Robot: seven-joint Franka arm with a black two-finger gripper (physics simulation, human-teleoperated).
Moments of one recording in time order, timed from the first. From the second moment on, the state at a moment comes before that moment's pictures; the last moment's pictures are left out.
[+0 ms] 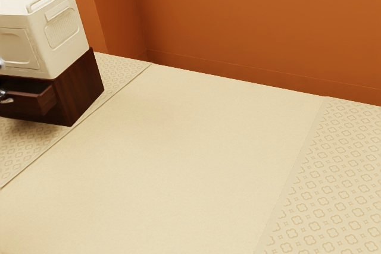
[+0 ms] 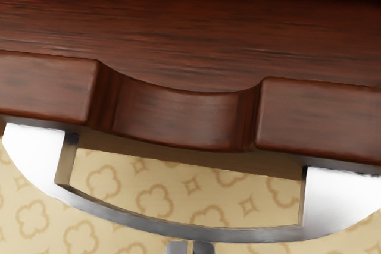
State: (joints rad) arm 0.52 0.49 0.34 -1.60 -0.17 2.35 0.57
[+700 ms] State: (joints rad) arm 0.52 0.63 0.32 -1.37 -0.26 2.34 0.61
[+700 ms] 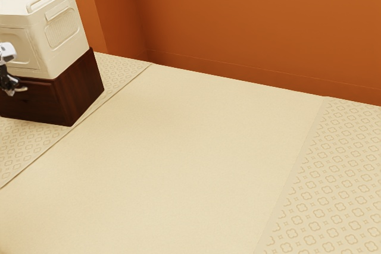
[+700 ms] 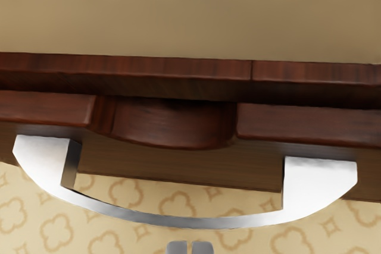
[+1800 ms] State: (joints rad) arm -0.02 -0.18 0.46 -1.94 0.13 1.96 0.45
